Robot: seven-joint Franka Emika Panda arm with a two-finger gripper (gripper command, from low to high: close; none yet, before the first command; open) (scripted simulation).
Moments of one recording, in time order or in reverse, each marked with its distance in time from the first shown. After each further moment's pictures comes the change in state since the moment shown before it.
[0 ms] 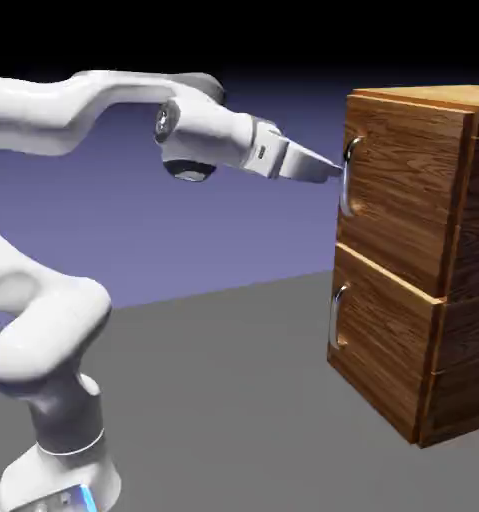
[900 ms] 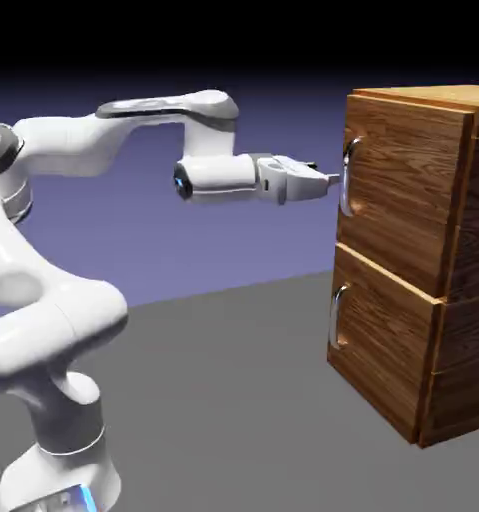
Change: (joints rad) arm -0.455 -0.193 0.494 0.216 1.174 -0.065 -0.774
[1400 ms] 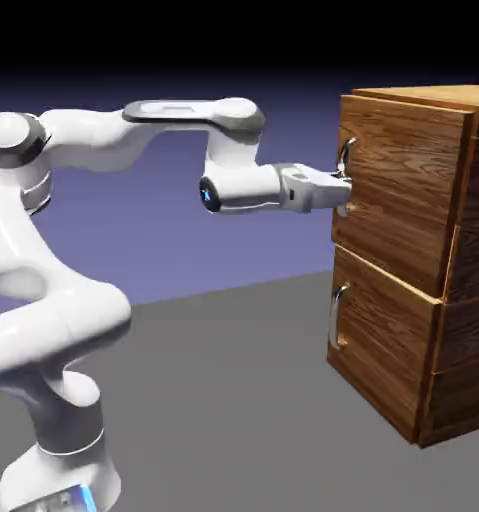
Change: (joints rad) arm 0.030 0.208 -0.043 -0.002 0.040 -0.136 -0.240
